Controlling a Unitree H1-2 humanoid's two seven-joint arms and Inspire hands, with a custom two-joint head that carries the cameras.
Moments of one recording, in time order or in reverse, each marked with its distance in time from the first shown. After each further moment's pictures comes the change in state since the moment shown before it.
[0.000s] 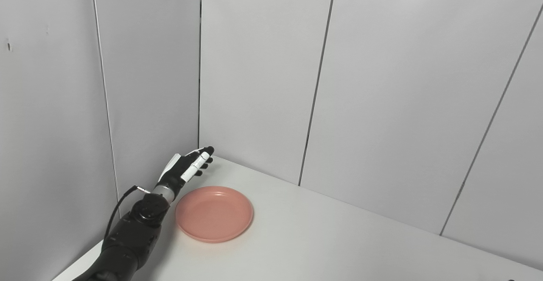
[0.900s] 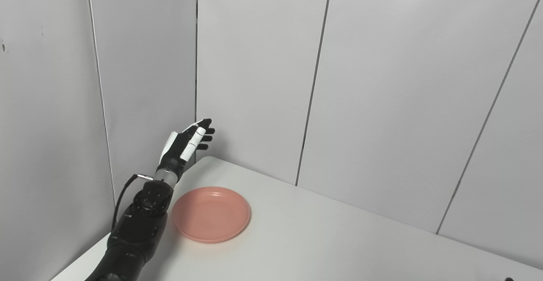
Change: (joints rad) left arm 0.003 -0.036 0.113 -0.155 -0.044 -0.008 0.031; right arm -0.008 0.004 0.000 0.009 -0.008 0.001 -0.014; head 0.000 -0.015
